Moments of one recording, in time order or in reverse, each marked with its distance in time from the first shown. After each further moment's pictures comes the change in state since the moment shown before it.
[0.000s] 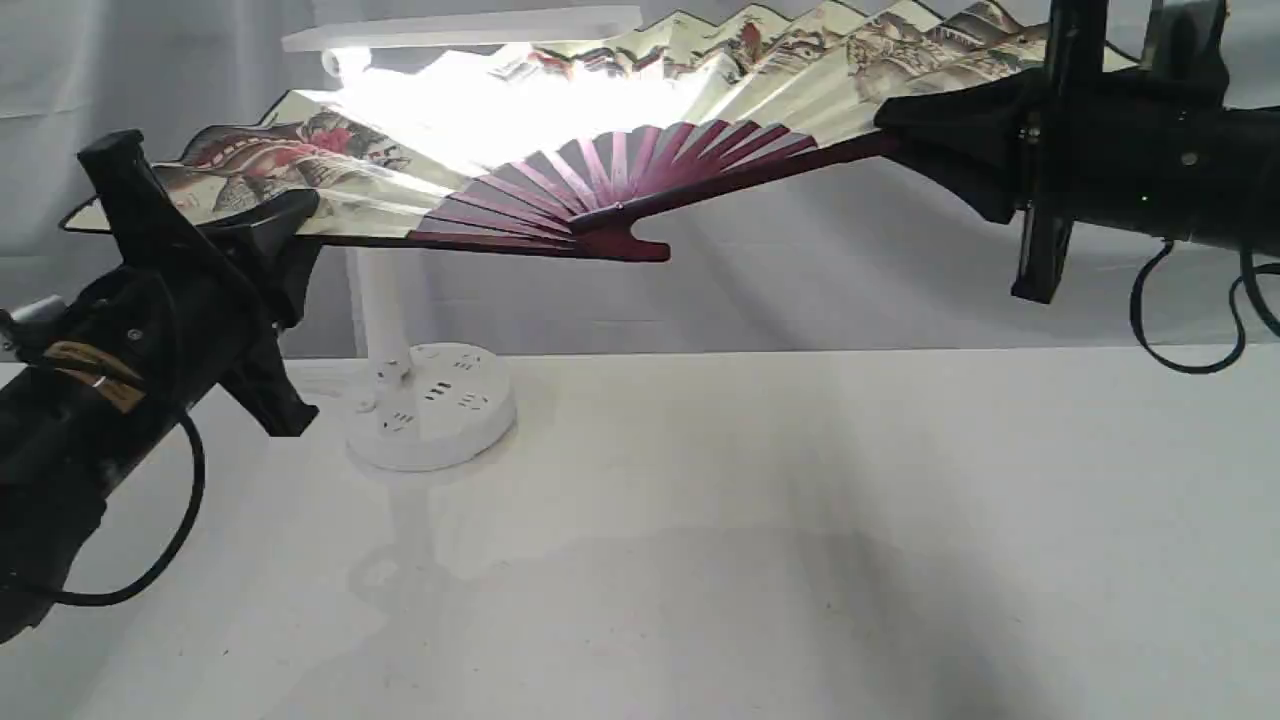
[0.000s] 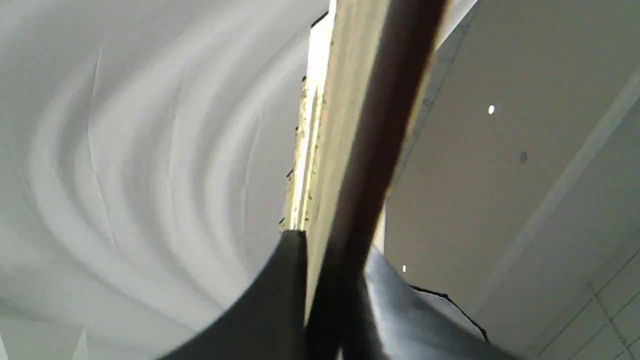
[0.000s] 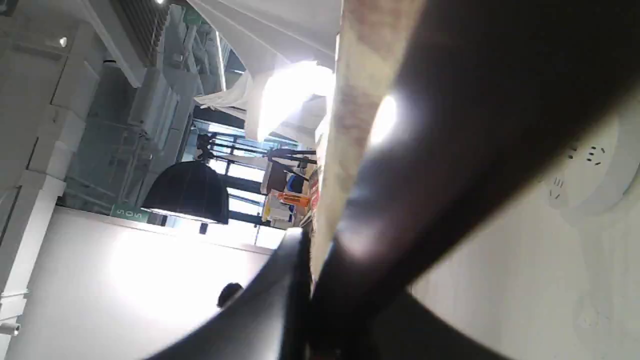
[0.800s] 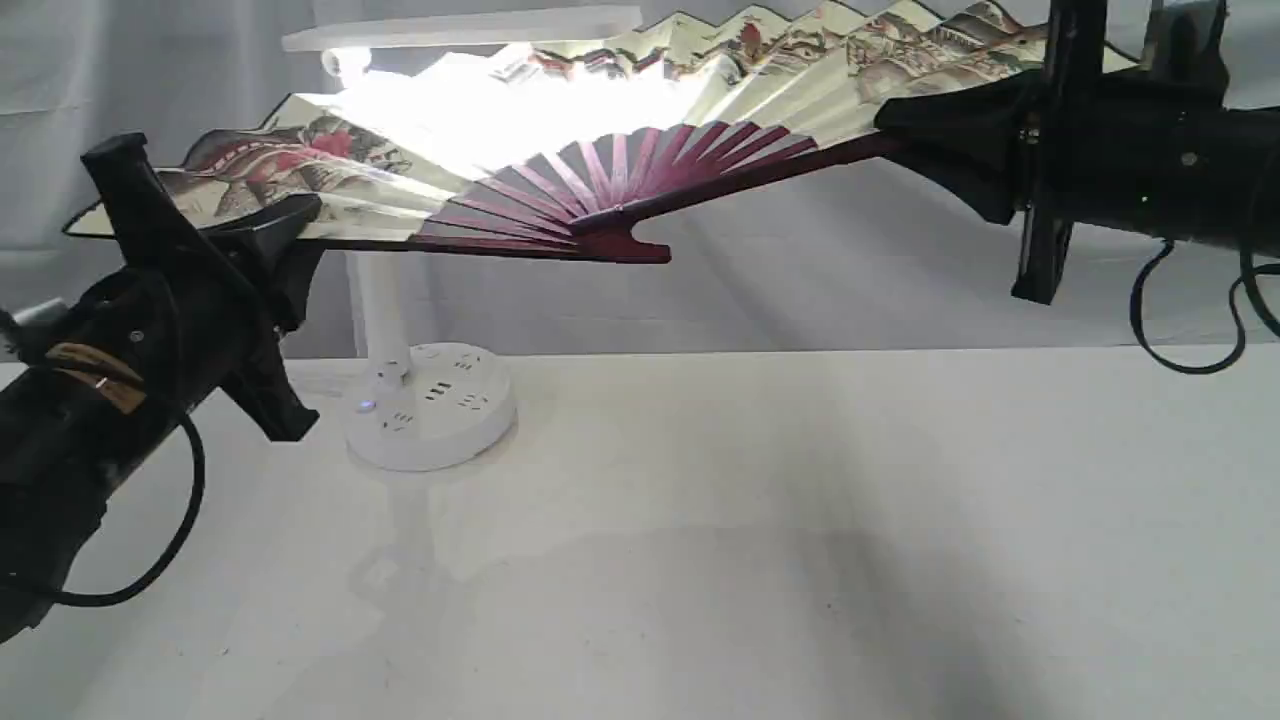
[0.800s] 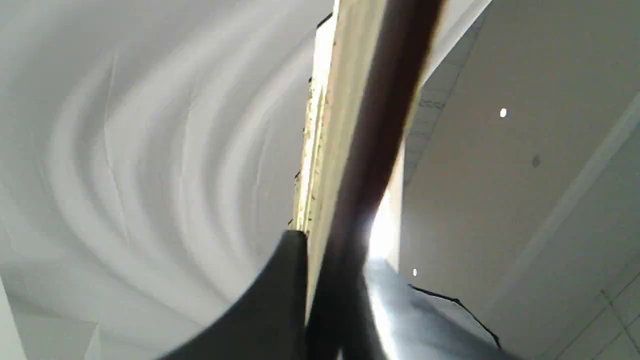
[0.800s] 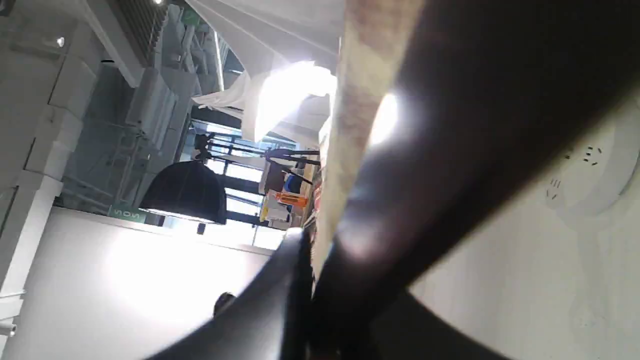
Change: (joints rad) left arm 0.000 0.000 0.000 0.007 0.035 -0.007; right arm 0.000 0.000 0.000 0.000 -0.004 -0.002
